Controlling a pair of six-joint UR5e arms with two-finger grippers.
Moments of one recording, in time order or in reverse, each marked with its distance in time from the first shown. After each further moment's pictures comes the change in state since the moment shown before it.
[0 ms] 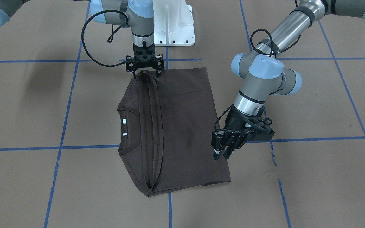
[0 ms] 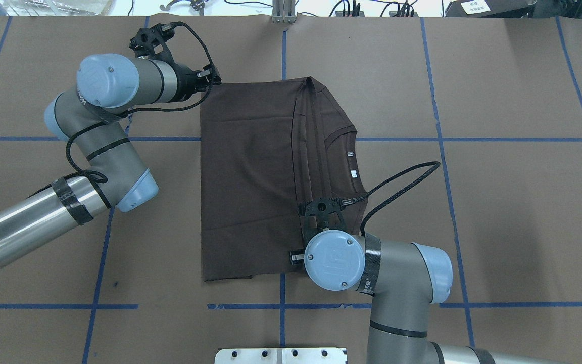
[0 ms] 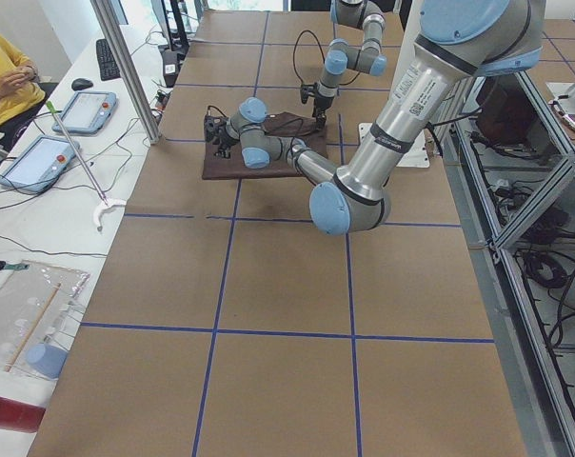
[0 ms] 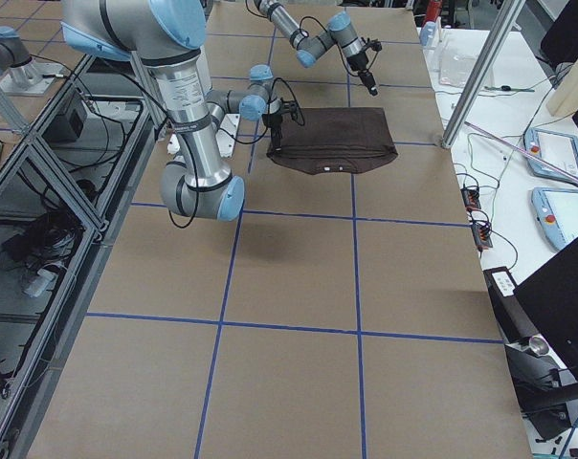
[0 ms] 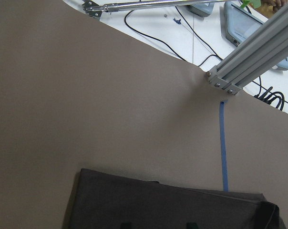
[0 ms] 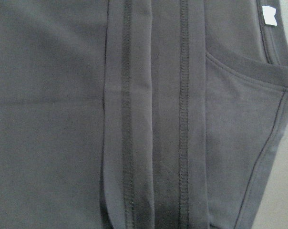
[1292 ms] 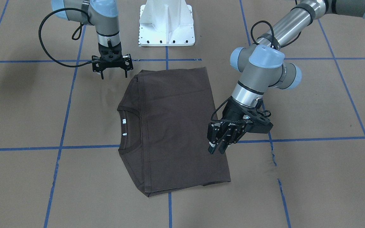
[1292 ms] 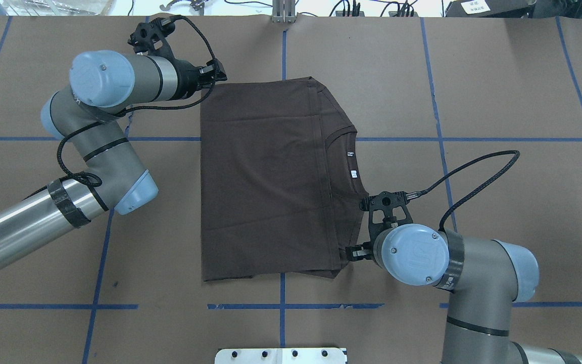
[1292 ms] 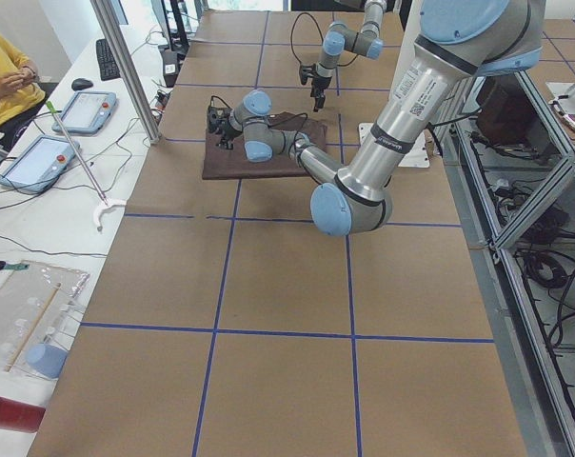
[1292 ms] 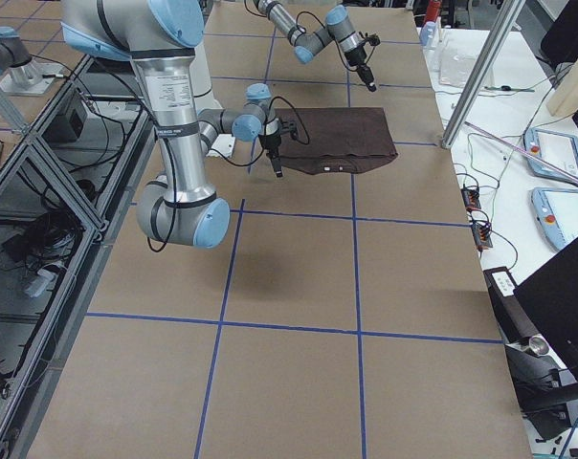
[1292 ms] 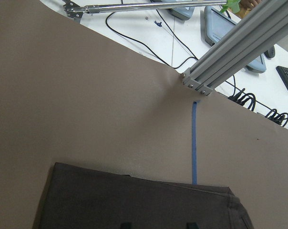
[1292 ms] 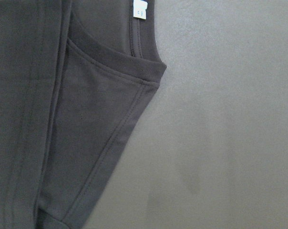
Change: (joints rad) left arm 0.002 0.011 -0.067 0.003 -0.005 -0.017; right arm 0.045 -0.233 0.173 0.041 0.019 0.035
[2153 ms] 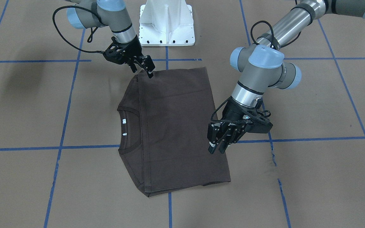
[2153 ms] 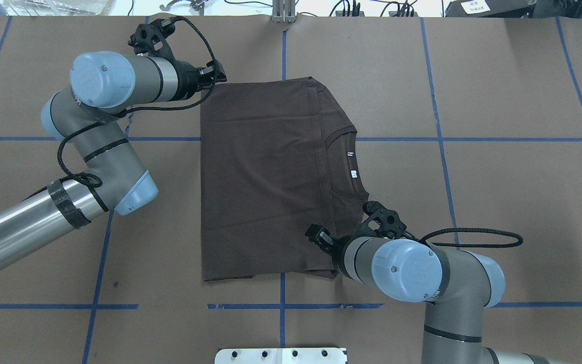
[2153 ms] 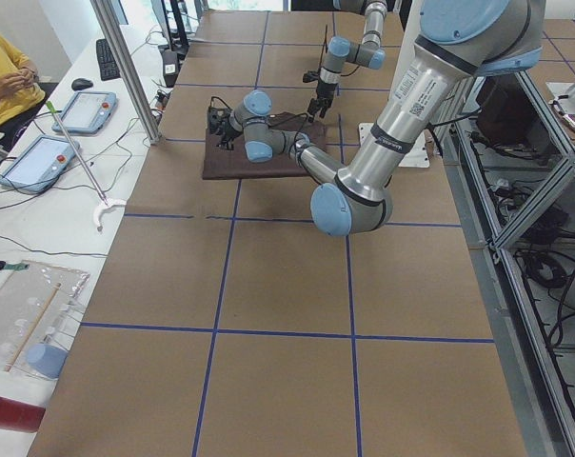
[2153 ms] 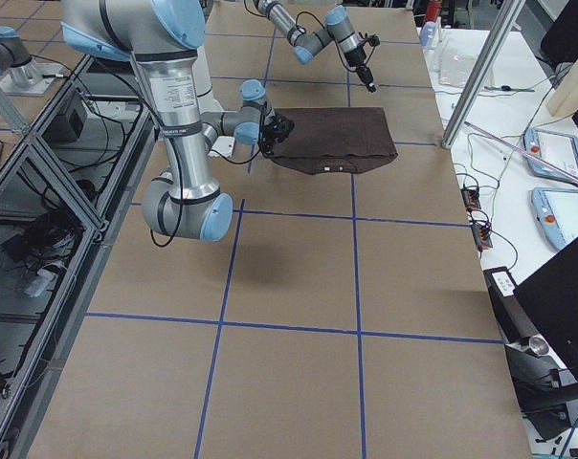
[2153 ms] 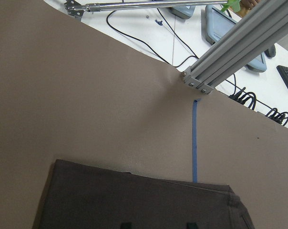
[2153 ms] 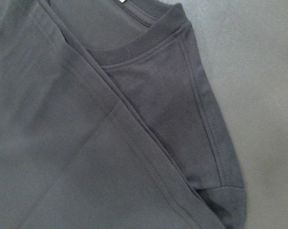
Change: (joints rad) left arm 0.002 0.001 0.000 0.005 0.000 -0.004; right arm -0.041 0.036 -0.090 0.378 -0.029 0.777
